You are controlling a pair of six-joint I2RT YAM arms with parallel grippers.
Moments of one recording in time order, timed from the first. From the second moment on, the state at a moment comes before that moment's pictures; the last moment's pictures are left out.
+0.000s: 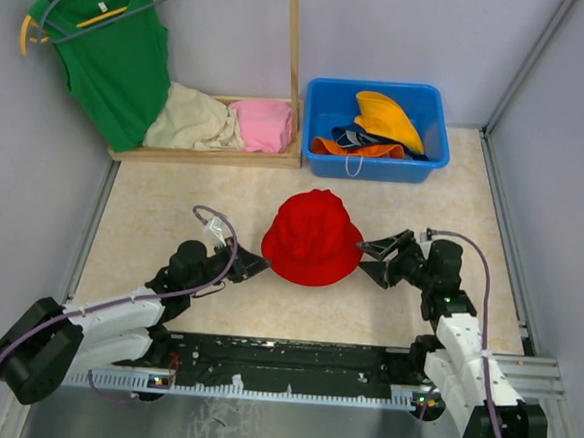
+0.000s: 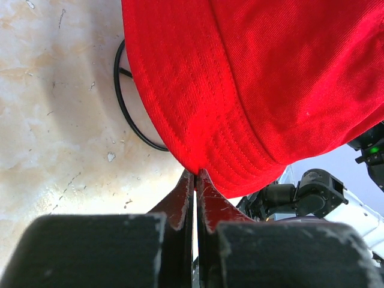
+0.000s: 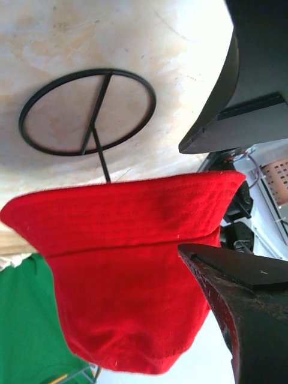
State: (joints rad) left arm -0.68 1.01 0.16 0.62 0.19 -0.97; right arm 0.07 0.72 0.26 -0.04 -0.63 1.31
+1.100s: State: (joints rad) left arm -0.64 1.08 0.16 0.67 0.21 -0.97; right arm 0.07 0.90 0.13 0.33 -0.63 1.27
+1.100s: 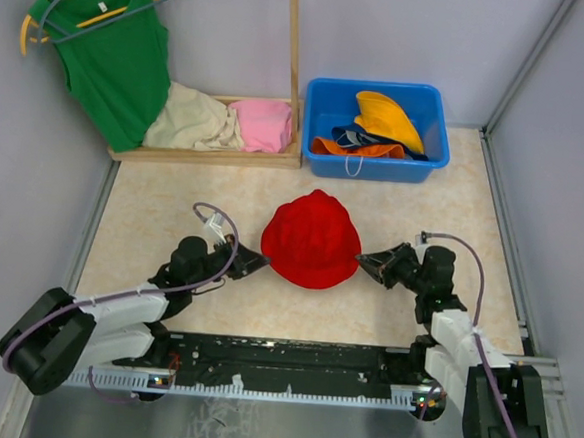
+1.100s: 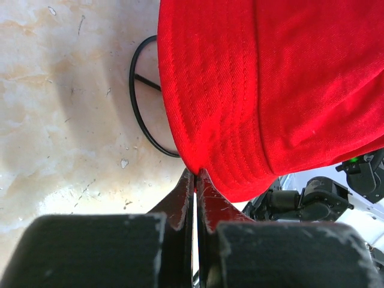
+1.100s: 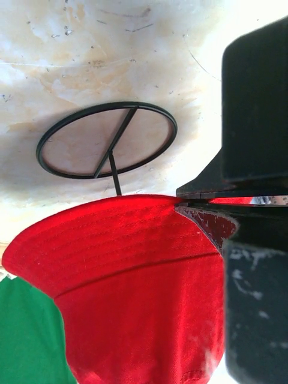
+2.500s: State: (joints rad) left arm -0.43 1.03 0.70 -0.10 0.01 -0.73; right arm 0.07 1.80 1.71 -0.35 -0.13 0.50
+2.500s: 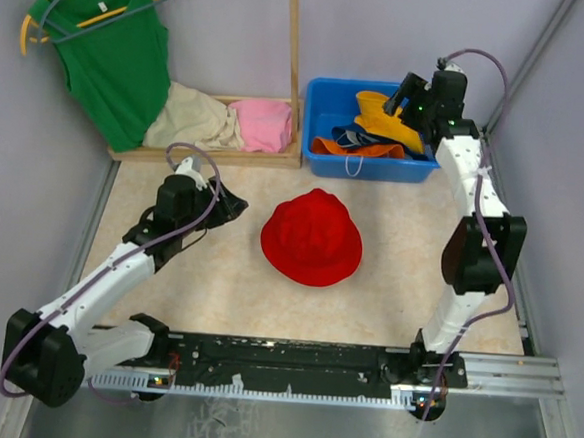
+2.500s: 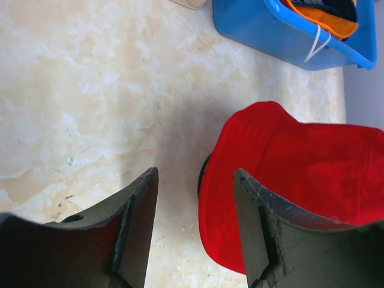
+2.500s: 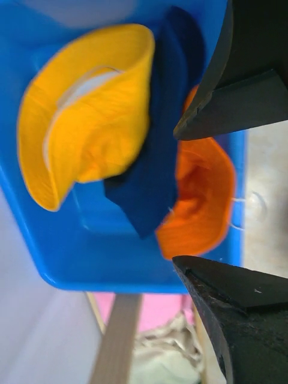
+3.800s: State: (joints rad) left arm -0.22 1.40 0.87 0.03 0.25 -0.67; right arm 0.00 2.49 2.37 -0.53 -0.17 0.35
